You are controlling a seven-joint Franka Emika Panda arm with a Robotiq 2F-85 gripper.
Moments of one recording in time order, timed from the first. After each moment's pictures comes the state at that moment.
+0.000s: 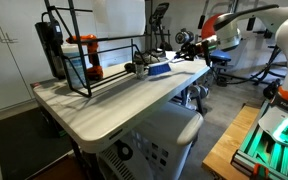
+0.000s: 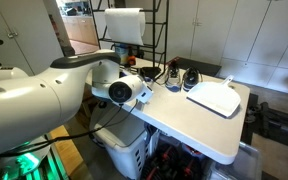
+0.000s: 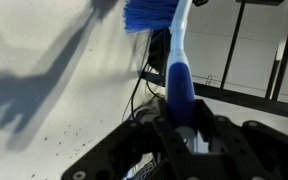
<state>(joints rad) 1.23 -1.24 -1.75 -2.55 0.09 3.14 -0.18</state>
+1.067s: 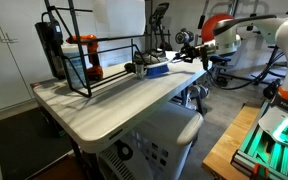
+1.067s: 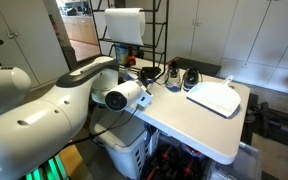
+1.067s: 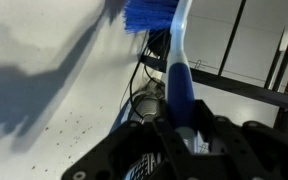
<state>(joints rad) 1.25 -1.38 -1.81 -2.55 -0.02 3.28 -0.26</state>
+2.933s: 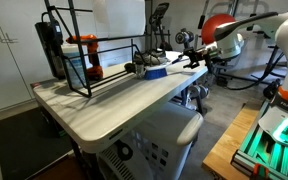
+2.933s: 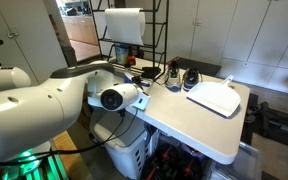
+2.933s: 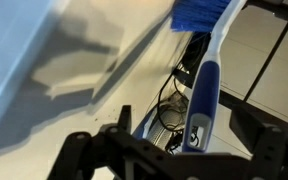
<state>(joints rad) 1.25 -1.22 -1.87 -2.60 -0.09 3.29 -0.30</state>
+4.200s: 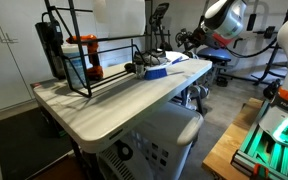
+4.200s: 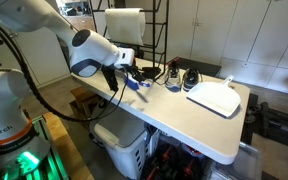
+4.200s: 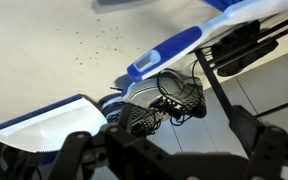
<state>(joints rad) 1.09 -0.40 -1.33 -2.74 0.17 3.46 -0.21</state>
